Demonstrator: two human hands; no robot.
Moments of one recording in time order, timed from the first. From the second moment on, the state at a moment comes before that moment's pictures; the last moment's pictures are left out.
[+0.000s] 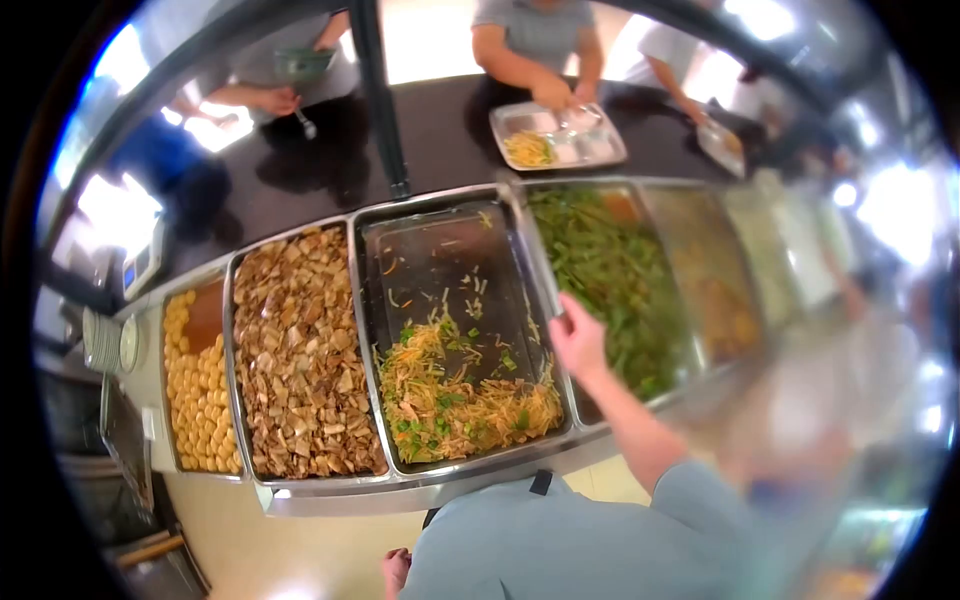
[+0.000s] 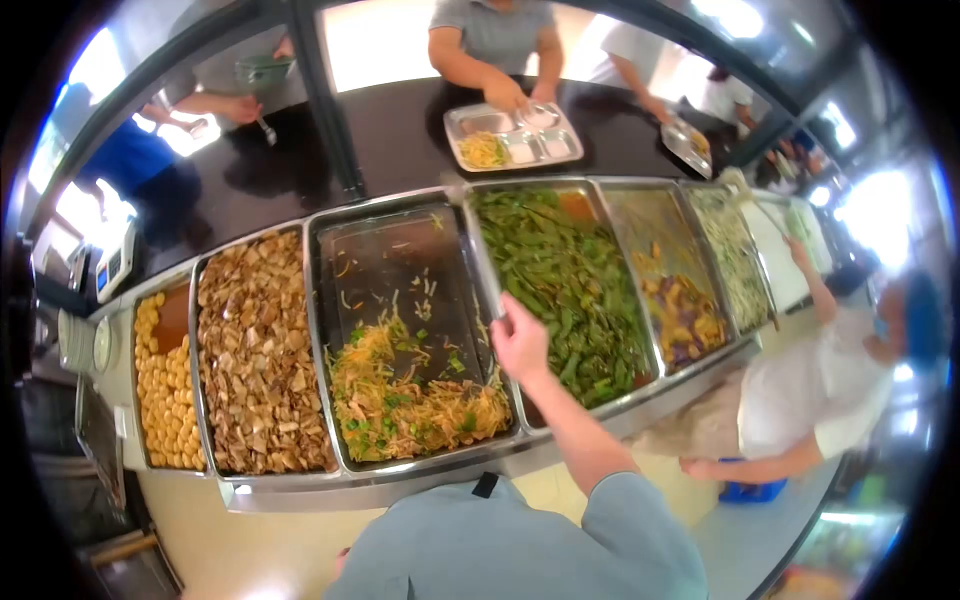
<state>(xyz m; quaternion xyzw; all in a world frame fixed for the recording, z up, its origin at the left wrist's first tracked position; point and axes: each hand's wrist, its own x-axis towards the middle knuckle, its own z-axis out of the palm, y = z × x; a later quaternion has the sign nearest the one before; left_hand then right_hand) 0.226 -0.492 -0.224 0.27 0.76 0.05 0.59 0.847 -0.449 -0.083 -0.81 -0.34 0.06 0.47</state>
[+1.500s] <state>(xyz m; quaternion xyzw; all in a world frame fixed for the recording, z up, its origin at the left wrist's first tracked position) 0.461 -0.593 -0.153 0.25 0.78 -0.01 0.58 1.119 -0.579 -0.061 -0.51 -0.02 0.57 0.65</state>
